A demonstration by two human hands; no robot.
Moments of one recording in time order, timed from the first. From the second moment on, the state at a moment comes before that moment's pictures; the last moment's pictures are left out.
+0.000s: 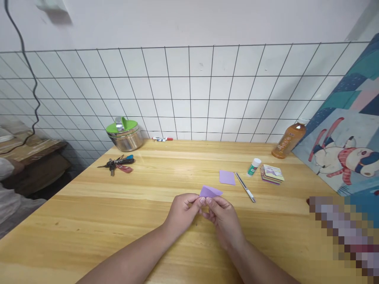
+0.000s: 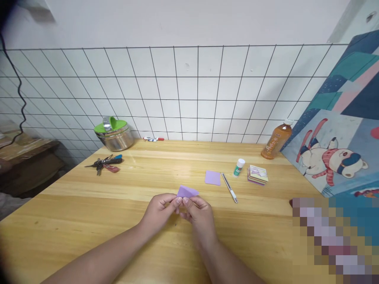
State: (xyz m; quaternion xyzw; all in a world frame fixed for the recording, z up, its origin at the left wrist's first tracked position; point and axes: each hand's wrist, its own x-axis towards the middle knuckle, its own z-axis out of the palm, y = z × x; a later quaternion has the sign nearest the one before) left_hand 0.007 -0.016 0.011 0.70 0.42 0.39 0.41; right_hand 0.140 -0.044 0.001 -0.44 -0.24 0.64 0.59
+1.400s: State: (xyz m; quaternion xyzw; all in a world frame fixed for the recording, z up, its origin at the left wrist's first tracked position) left_hand -0.001 -0.014 0.014 0.74 0.42 0.32 0.42; right_hand 0.166 -0.037 0.008 -0.53 -0.39 0.55 0.51
